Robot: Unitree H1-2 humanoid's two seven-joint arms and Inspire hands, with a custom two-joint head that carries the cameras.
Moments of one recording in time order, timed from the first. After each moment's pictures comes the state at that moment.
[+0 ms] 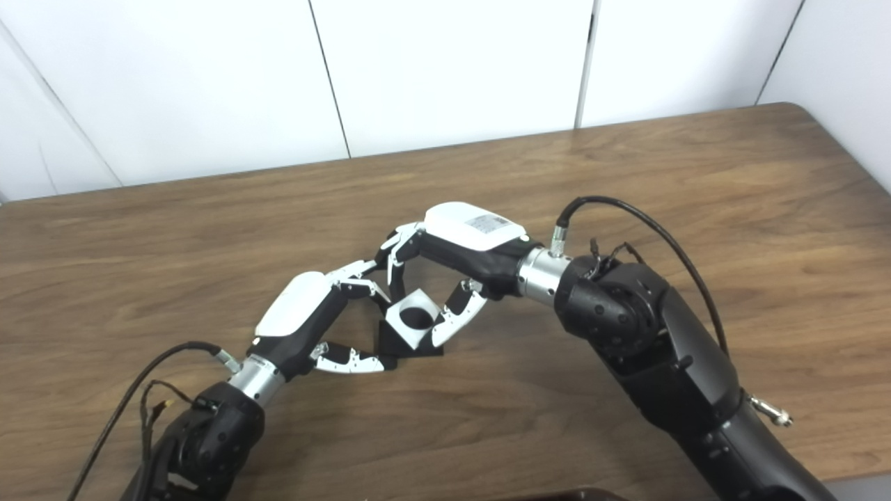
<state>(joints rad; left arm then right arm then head) -0.21 0.24 -0.37 -0.02 0.66 -0.08 -0.17 -0.42 -0.39 0.34 -0.36 -0.55 0.11 0.63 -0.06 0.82</state>
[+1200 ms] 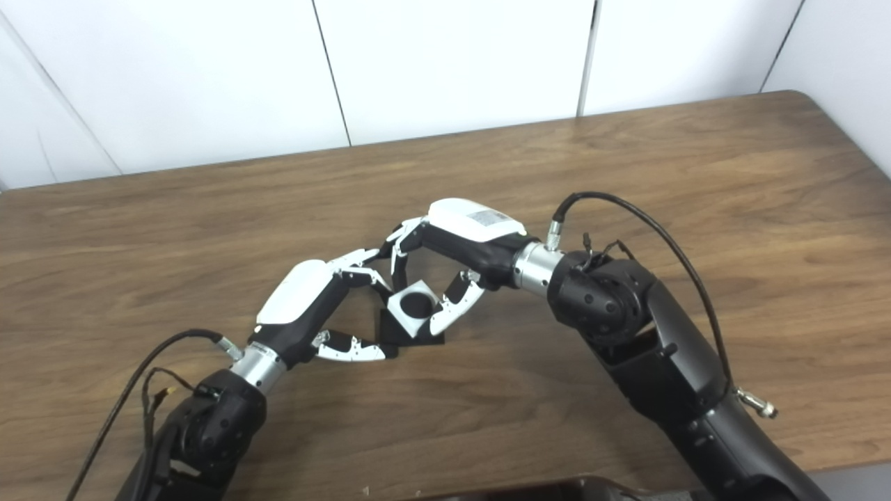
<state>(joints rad) -0.21 0.24 -0.37 -0.04 0.66 -0.06 -0.18 -0.41 -0.36 0.34 -0.27 -0.56 0.11 0.59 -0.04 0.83</state>
